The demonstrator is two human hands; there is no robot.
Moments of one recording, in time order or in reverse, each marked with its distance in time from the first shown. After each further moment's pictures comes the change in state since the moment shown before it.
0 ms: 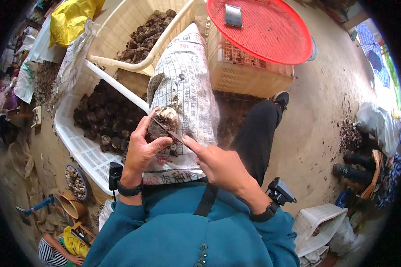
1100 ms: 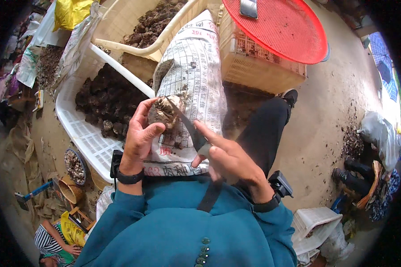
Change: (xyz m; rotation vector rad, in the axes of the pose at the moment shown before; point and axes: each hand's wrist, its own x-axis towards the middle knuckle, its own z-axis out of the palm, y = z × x) left_hand 0.001 -0.017 -0.004 -0.616 0.008 -0.125; right_hand 0.007 0.008 -0.017 1.075 -0.297 0.328
